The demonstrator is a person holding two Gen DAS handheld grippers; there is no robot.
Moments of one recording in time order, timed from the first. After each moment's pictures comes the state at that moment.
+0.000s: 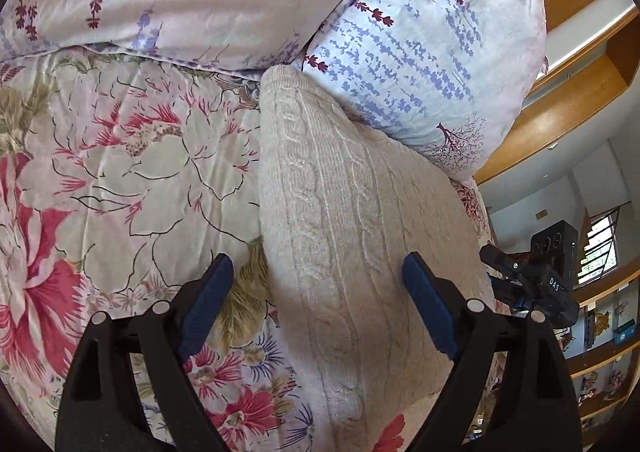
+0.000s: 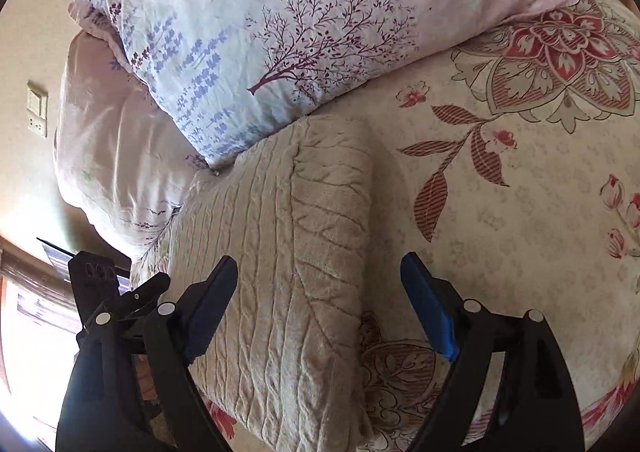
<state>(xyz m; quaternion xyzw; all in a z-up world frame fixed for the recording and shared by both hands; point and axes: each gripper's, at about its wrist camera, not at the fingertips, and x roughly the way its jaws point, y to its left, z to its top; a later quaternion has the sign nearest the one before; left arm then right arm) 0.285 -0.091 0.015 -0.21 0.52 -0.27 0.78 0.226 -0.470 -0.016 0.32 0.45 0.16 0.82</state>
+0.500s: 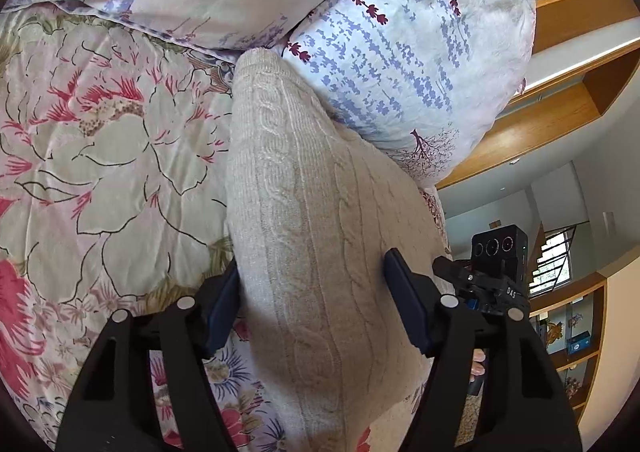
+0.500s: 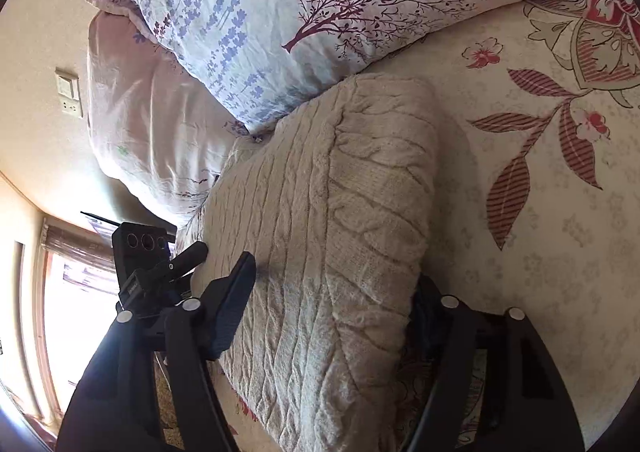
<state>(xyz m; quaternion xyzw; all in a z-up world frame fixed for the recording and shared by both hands) 0.297 -0.096 -0.001 -0.28 0.52 -0.32 0.74 0.248 -0.457 -0.032 0.34 0.48 0.27 0.76</state>
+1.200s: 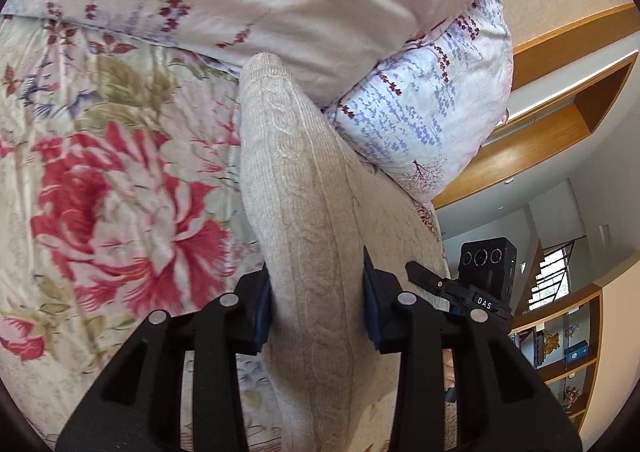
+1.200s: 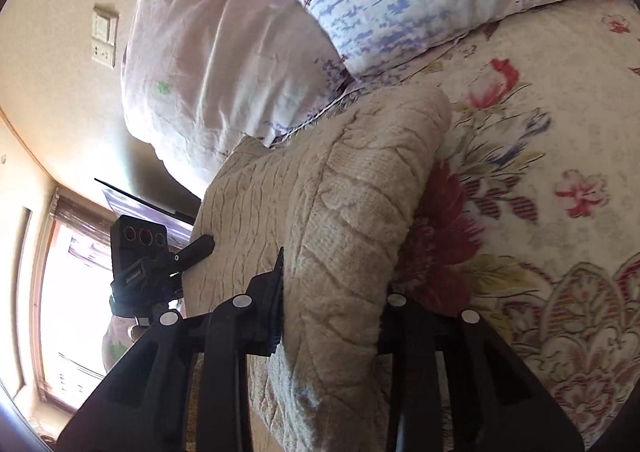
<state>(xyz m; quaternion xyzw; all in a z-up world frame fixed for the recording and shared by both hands) 0.252 0.031 0.020 -0.30 0.49 -0.30 0.76 0.223 -0.330 -0.016 0.31 0.44 0.31 0.78</state>
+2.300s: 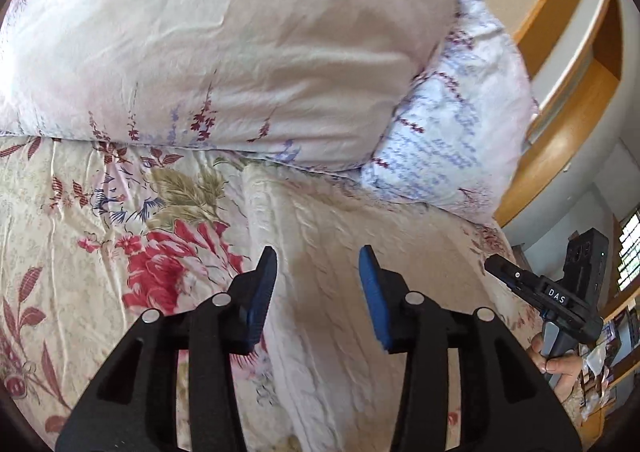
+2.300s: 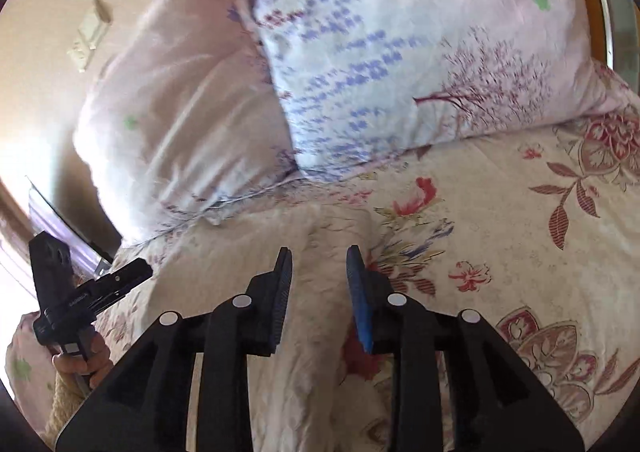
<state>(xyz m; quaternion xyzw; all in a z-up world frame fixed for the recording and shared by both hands) 0.224 0.031 0.067 -0.16 0.39 -0.23 0.88 0.180 -0.343 0.041 0.20 0.33 0.18 0.90</state>
